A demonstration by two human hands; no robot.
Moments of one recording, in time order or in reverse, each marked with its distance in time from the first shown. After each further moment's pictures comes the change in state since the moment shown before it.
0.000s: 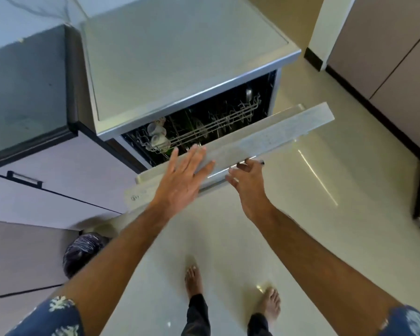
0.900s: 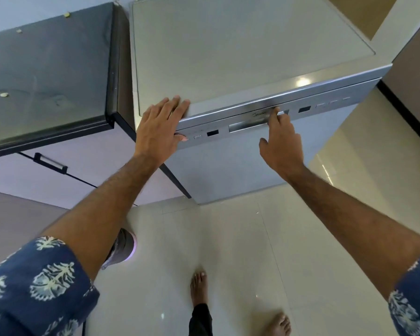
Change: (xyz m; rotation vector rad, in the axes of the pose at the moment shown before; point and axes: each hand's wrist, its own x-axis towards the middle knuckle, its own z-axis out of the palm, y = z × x) left_hand 0.031 -0.187 0.023 -0.150 0.129 -0.418; right_hand 0.143 -0.030 0.079 -1.497 -0.010 -0.780
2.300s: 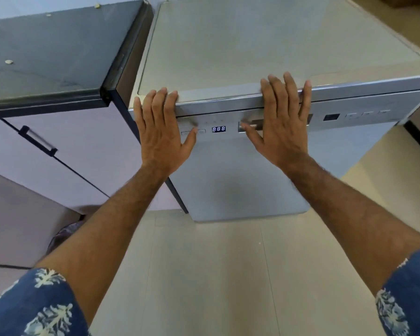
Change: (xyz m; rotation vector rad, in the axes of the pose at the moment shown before) left_hand -0.020 0.033 0.069 0.080 0.562 -0.293; right_hand 0.052 0.004 0.045 -0.272 0.569 -0.543
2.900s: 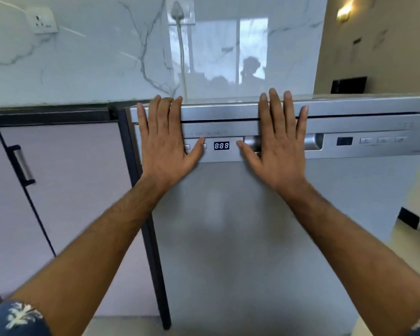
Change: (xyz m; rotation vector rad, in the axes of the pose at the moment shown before) left_hand -0.007 0.002 0.055 0.057 0.435 0.035; right_hand -0.015 -0.014 0.058 -0.008 0.383 -0.029
